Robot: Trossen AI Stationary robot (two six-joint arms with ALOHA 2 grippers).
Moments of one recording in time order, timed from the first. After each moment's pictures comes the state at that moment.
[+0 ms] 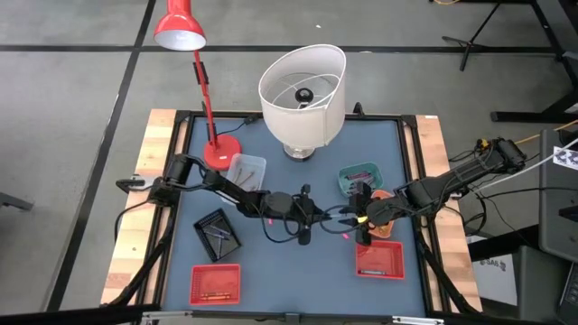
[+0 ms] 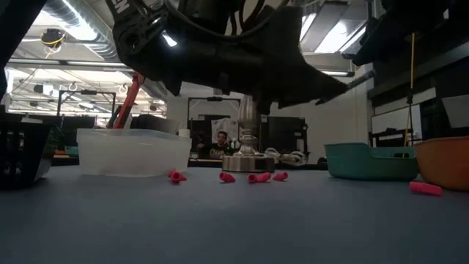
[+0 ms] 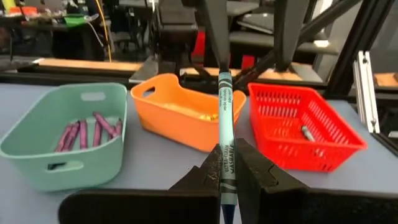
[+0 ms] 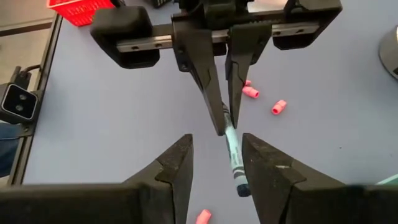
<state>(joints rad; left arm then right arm) -0.15 2.11 1.08 0.88 -0.14 -0.10 0.44 1.15 0.81 -0.45 0.27 0.47</state>
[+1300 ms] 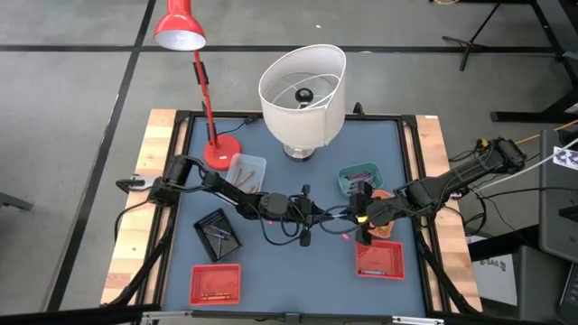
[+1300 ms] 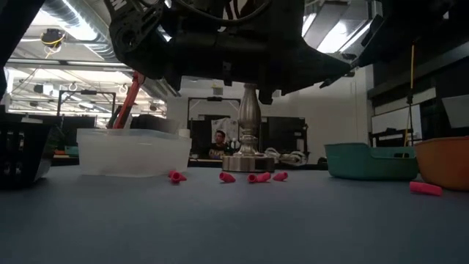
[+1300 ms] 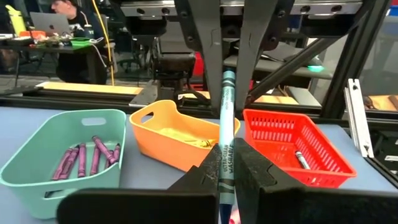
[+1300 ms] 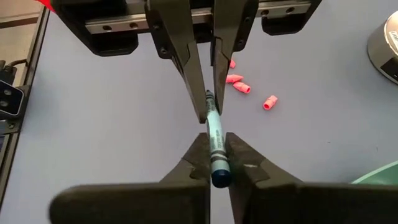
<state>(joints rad) -0.16 2.11 1.08 0.98 -0.18 -0.09 0.44 1.15 0.81 -0.47 0.30 0.47</state>
